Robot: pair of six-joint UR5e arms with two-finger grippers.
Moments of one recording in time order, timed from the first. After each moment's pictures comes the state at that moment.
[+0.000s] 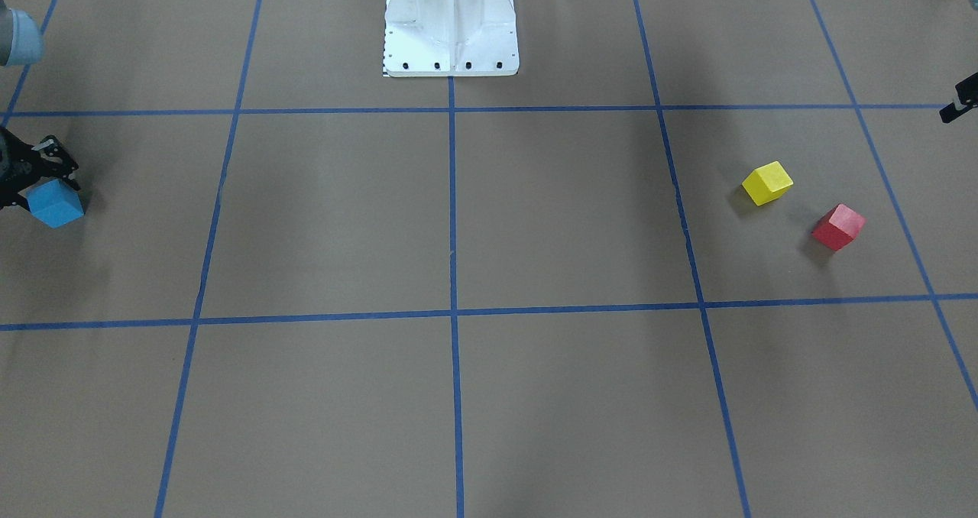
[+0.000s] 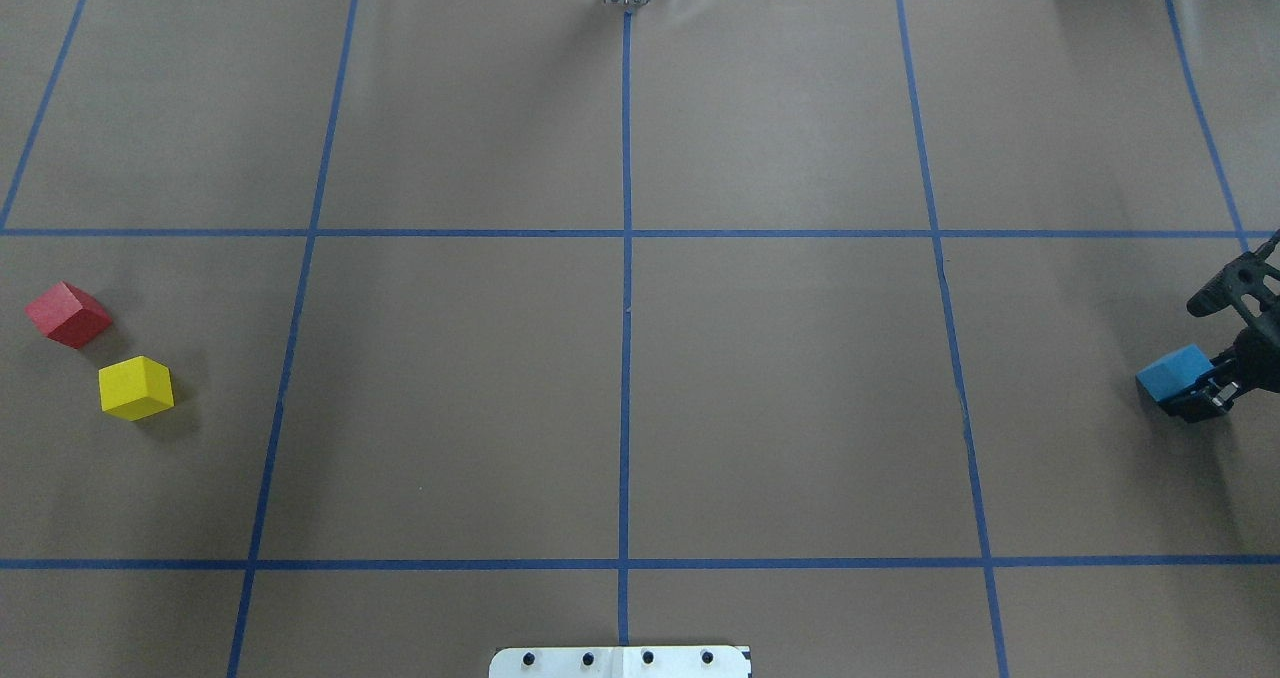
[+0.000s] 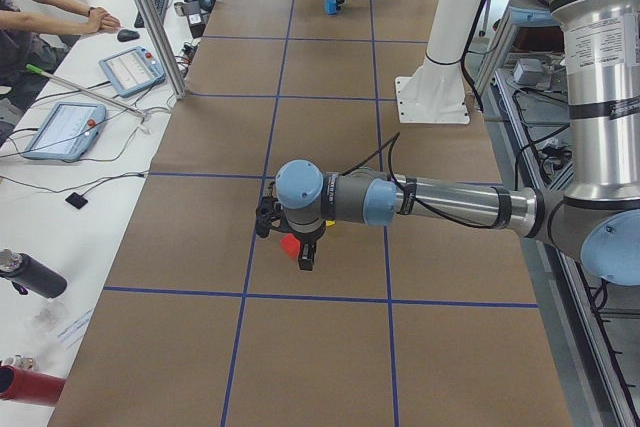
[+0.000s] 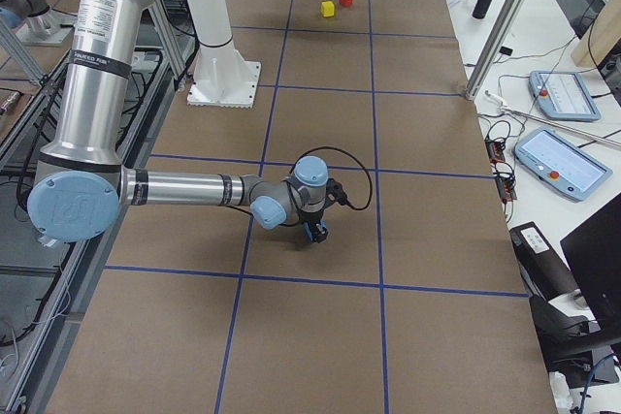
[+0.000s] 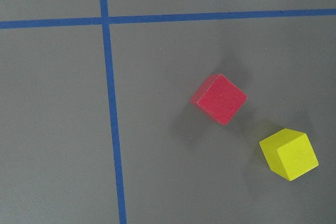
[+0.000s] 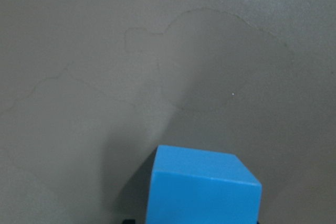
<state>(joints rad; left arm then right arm) -1.49 -1.39 -1.85 -1.54 -2.50 -0.02 0.95 -1.79 1.65 -0.93 2.18 0.14</state>
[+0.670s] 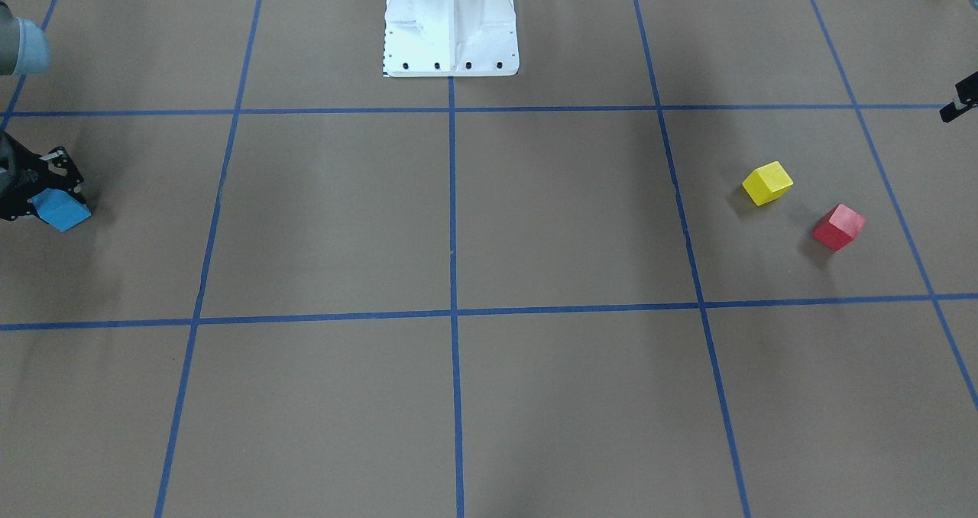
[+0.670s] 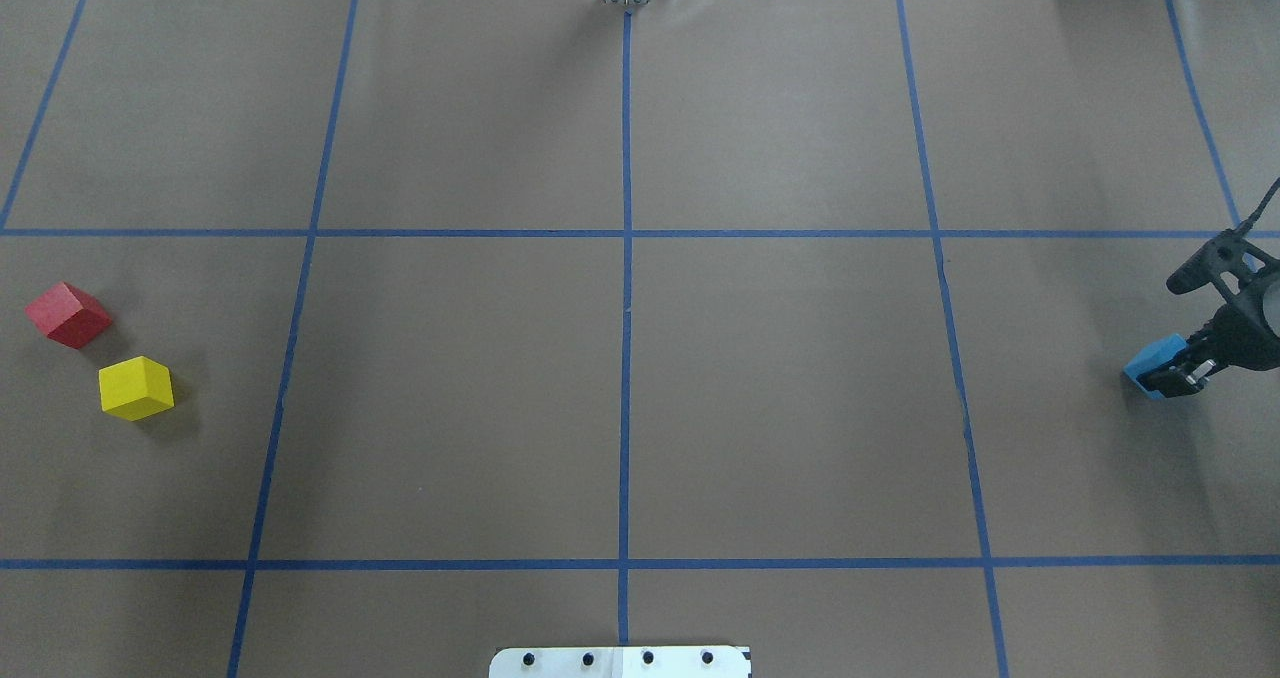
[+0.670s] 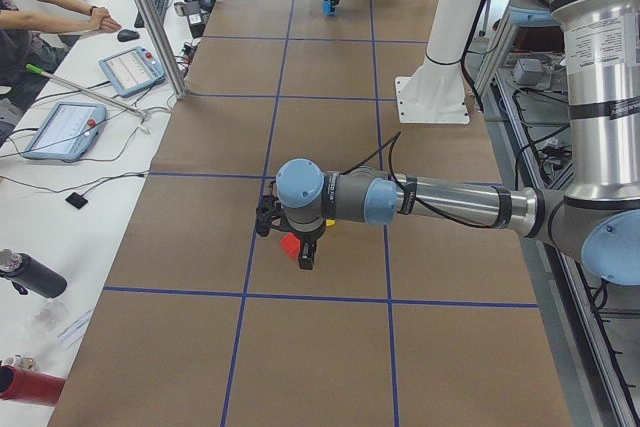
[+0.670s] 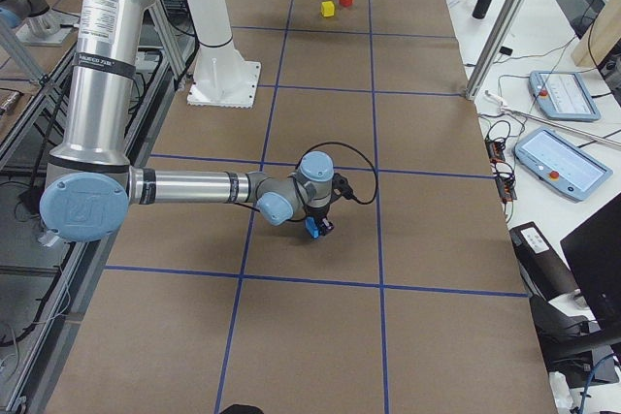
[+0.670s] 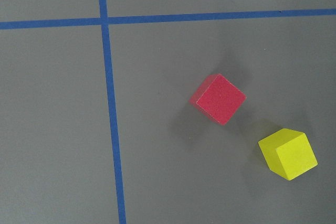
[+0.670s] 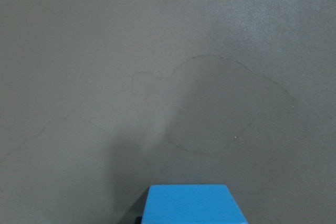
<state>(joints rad) -1.49 -1.39 -1.86 -1.54 -2.50 -0.02 0.97 -1.72 1.66 -0.95 2.18 0.16</state>
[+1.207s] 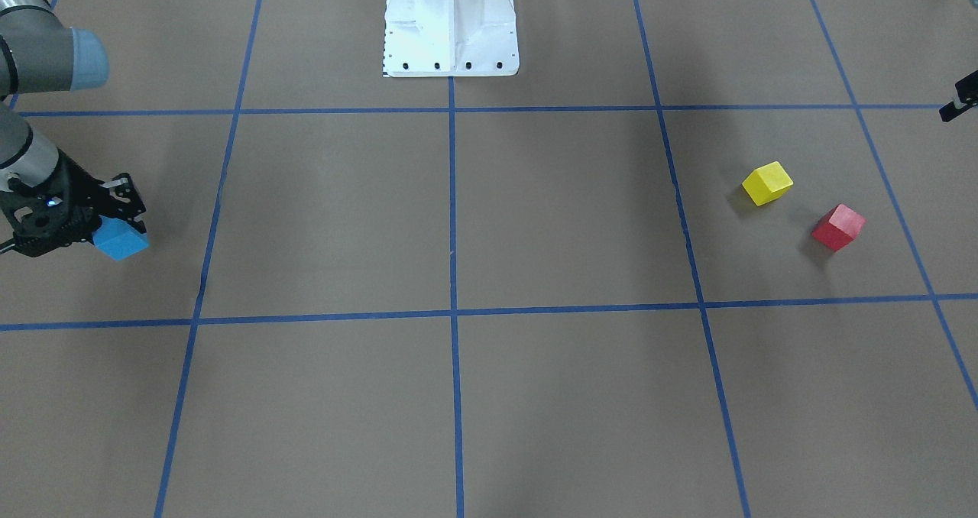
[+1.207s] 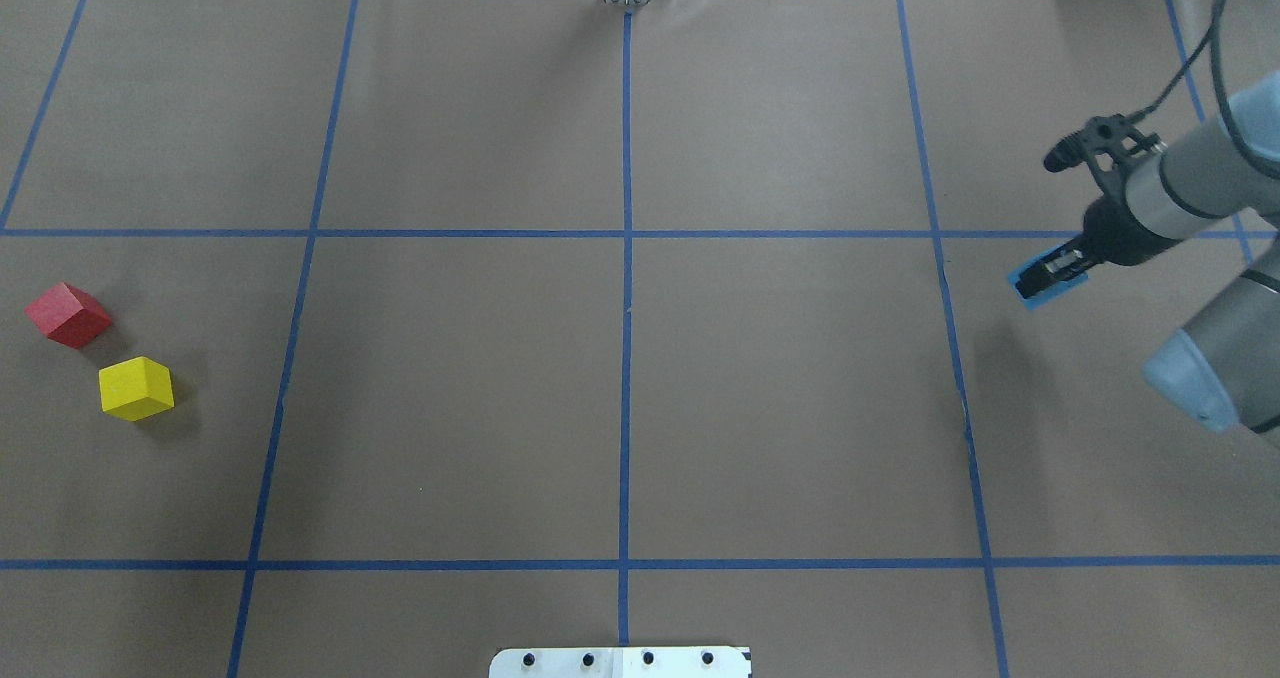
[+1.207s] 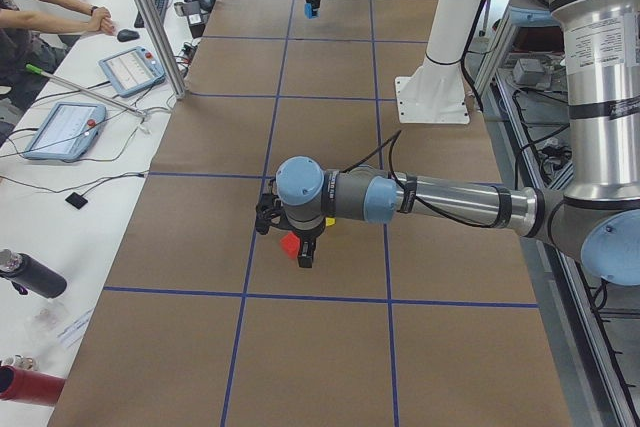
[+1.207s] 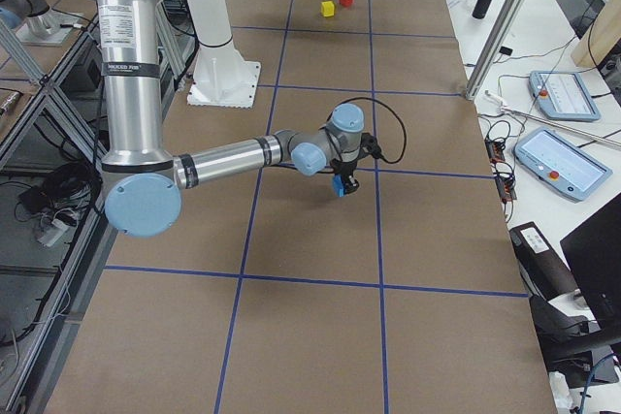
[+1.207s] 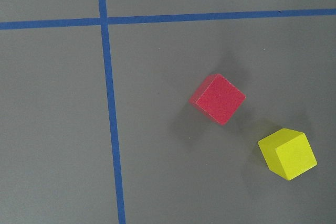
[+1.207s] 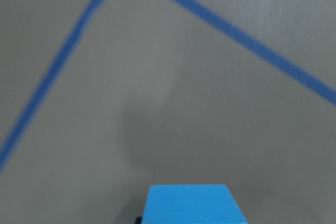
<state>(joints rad) -1.49 -1.40 -1.87 -1.54 -2.50 -0.02 0.94 -1.40 1.76 -1.34 2.19 0.43</state>
